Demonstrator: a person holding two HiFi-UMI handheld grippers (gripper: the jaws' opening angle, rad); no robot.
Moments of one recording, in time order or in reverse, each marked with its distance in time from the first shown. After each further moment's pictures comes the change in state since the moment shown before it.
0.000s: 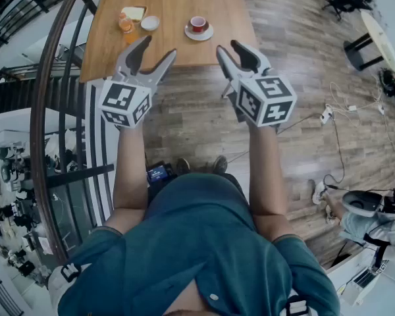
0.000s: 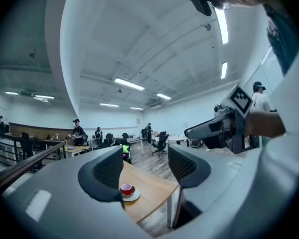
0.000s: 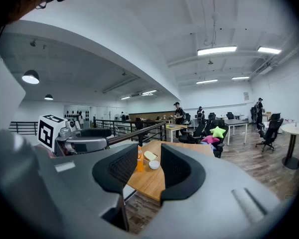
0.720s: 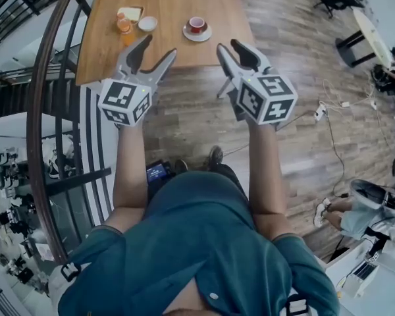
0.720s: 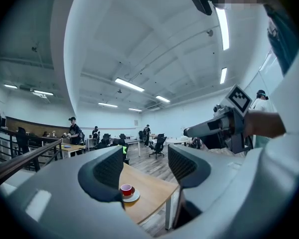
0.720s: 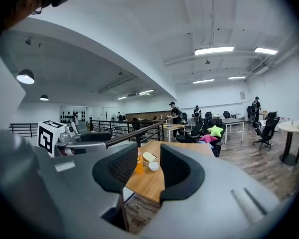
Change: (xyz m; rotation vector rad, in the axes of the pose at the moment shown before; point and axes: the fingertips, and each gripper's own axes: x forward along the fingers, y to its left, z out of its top) left arm -0.006 0.024 -0.005 -0.033 -0.023 -0.025; right arm 0.018 0.014 0.009 0.022 0.001 -0.026
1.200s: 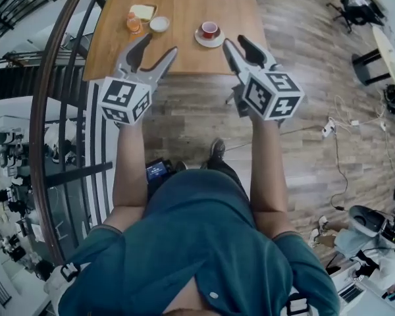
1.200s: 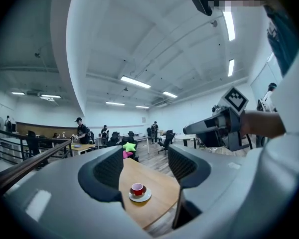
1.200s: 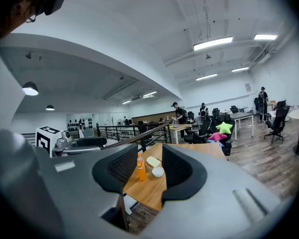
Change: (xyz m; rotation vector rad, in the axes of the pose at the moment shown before) left arm 0.022 0.029 -0.012 0.021 0.039 0.098; right arm 0.047 -0.037 0.004 0.061 -0.030 0.089
